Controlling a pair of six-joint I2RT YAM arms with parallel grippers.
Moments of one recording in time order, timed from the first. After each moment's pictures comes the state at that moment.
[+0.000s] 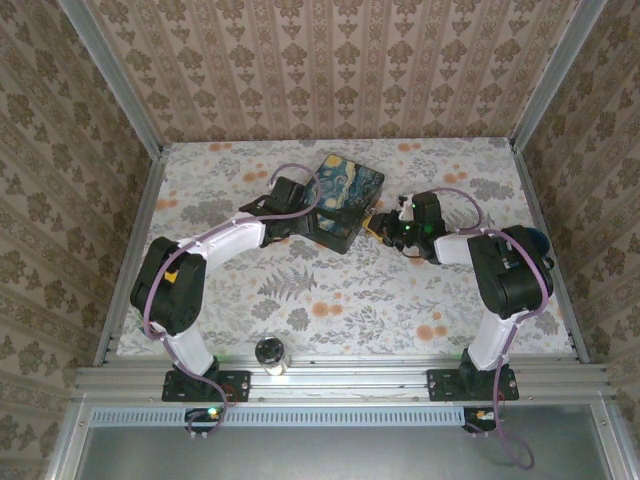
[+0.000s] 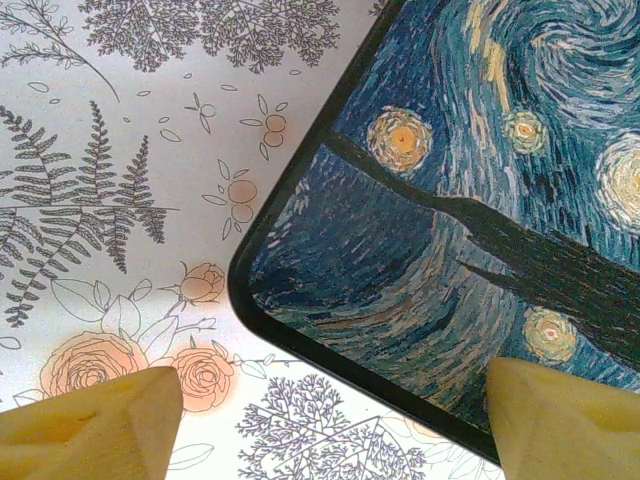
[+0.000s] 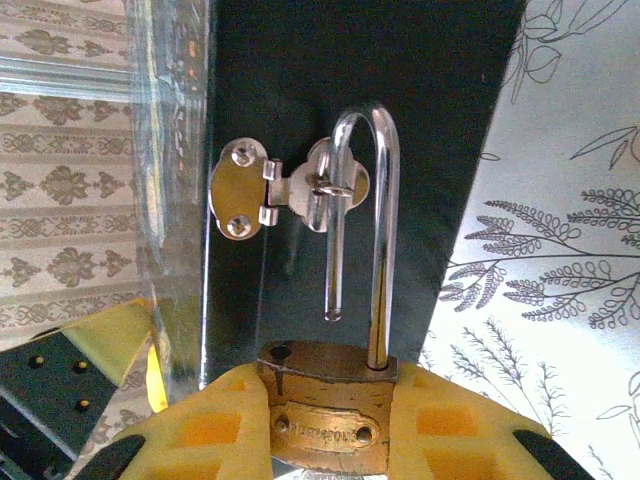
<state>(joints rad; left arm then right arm) -0.59 1.74 1.18 -0.36 -0.15 -0.52 0.21 1.81 0.81 0.41 -0.61 0.99</state>
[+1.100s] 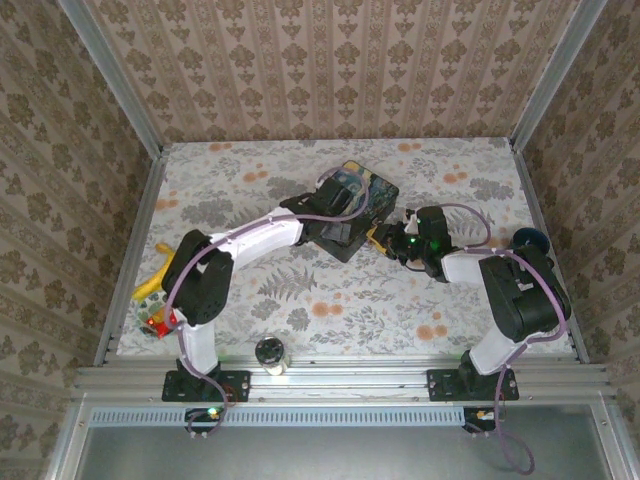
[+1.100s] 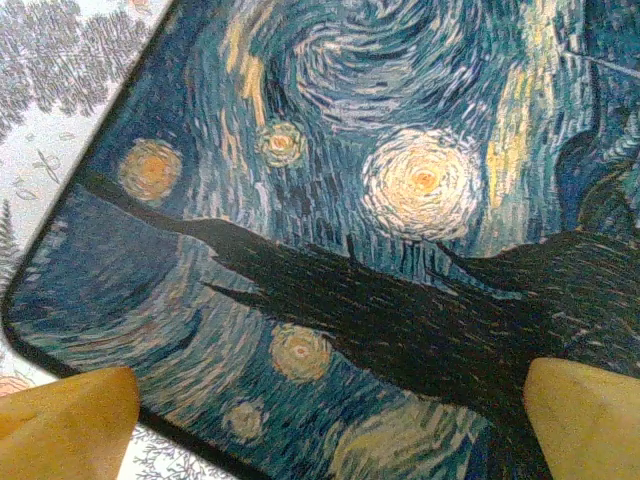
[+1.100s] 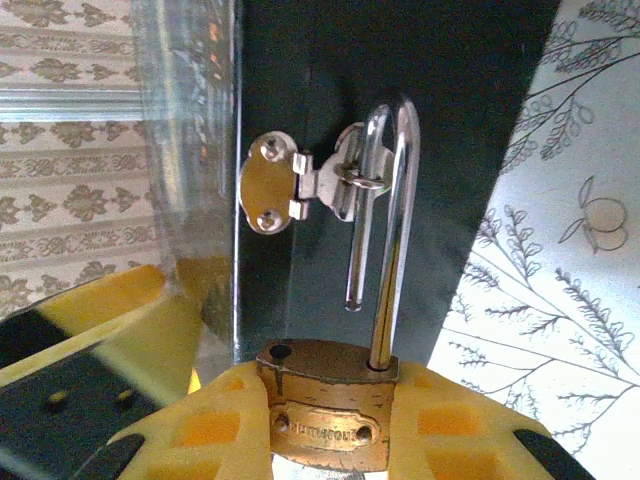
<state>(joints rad) -0.80 1.90 1.45 -0.55 -0.29 -0.40 0.24 1.64 0.63 0.44 -0.55 1.11</state>
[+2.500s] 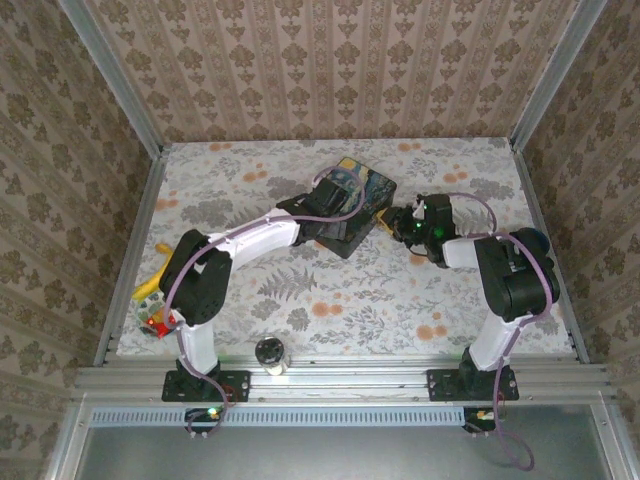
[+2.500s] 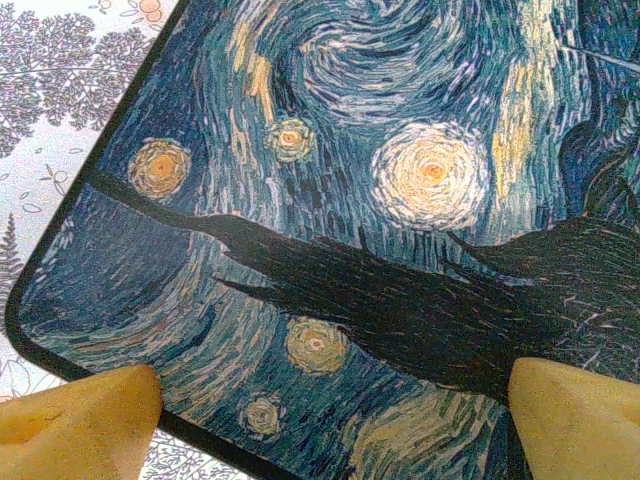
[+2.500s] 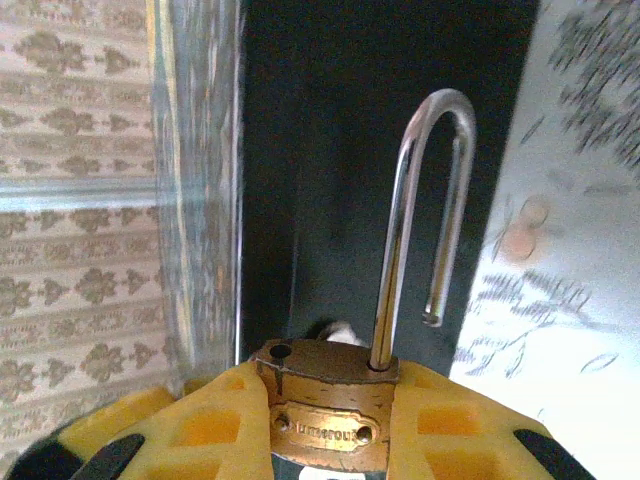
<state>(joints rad) -0.78 1.89 1.40 -0.48 -0.28 -0.41 0.15 1.78 0.75 0.52 -0.50 1.11</state>
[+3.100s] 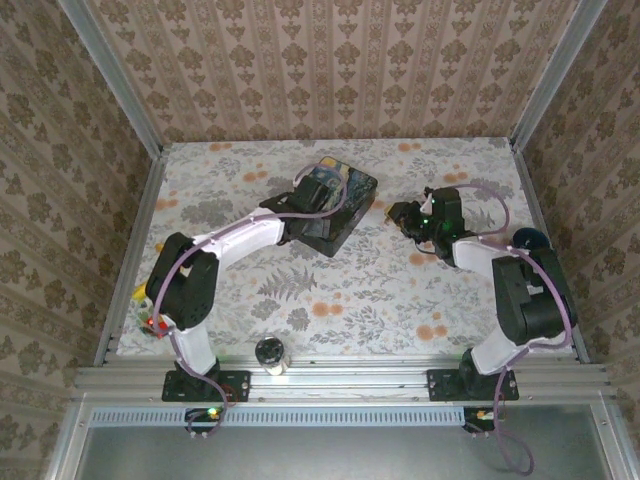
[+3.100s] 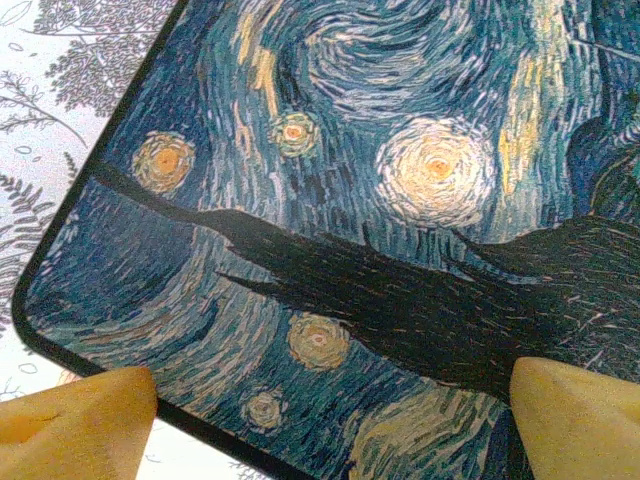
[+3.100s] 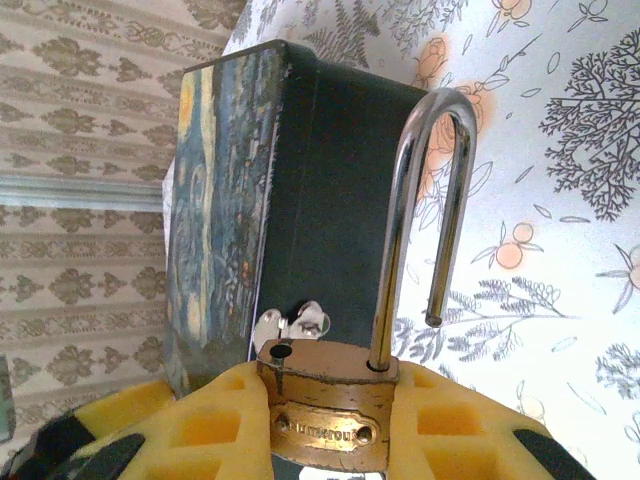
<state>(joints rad) -0.70 1.81 1.33 -0.50 -0.28 -0.41 0.14 1.59 0.76 0.28 -0.45 0.96</state>
